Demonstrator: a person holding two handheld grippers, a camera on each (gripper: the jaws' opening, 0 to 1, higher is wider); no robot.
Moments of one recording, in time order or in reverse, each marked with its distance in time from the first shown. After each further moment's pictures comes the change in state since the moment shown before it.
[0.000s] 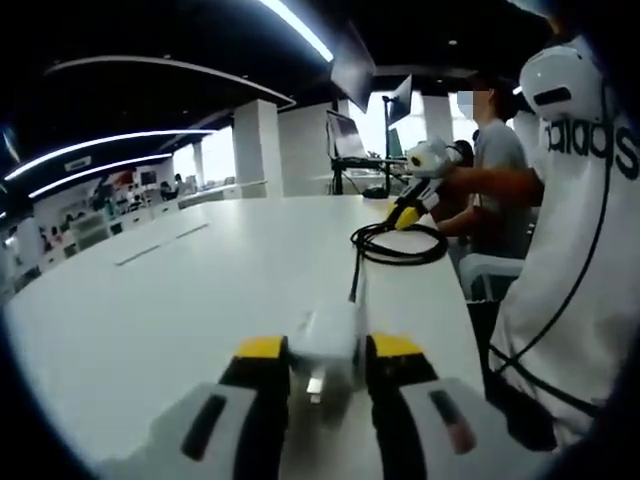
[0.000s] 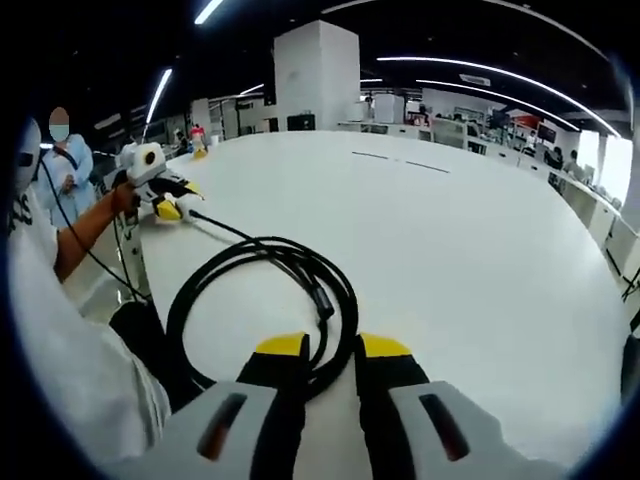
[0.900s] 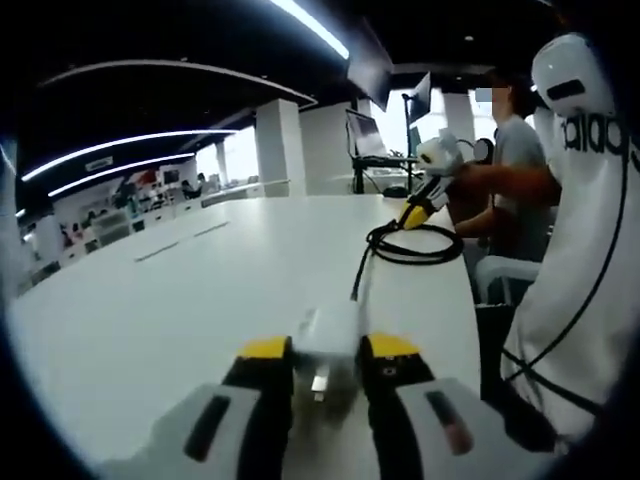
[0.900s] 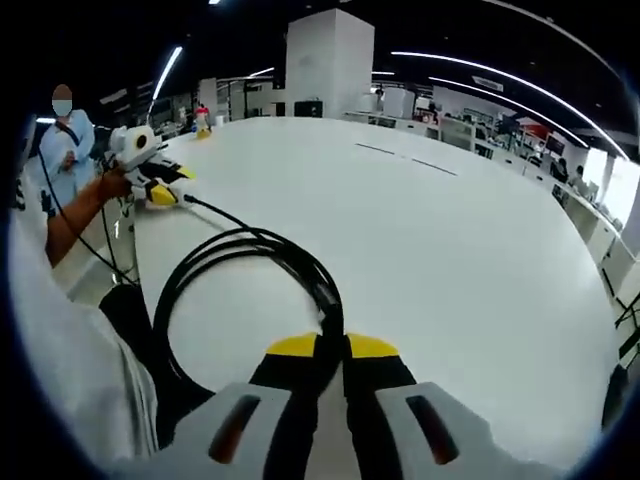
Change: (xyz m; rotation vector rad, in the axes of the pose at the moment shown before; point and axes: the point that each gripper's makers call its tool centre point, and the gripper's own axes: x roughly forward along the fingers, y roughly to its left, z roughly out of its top) left arm -0.003 -0.002 -0.001 -0.021 -0.003 0.114; right arm 0.006 -0.008 0.006 -0.072 0.047 -0.010
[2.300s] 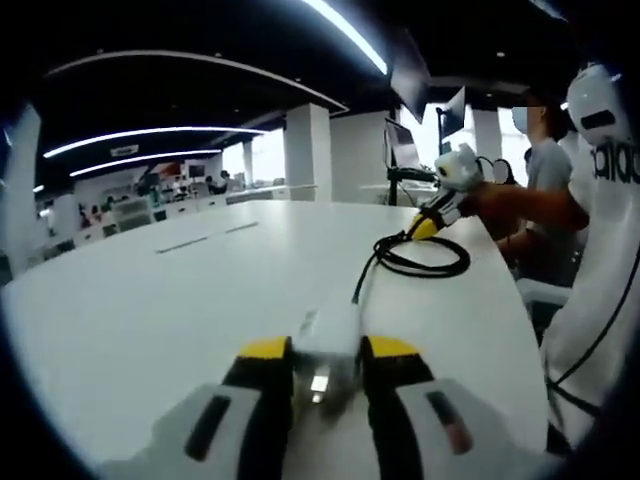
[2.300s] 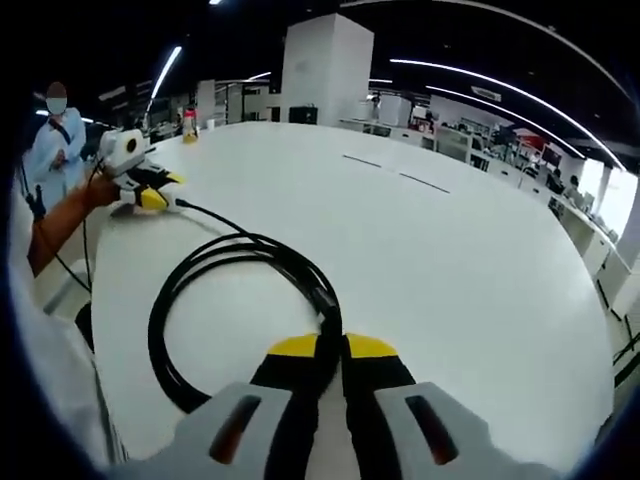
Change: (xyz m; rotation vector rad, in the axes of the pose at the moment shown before) left arm 0.024 0.061 0.008 -0.080 -0.043 0.096; right arm 0.050 -0.045 0.043 -0.033 -0.031 -0.034
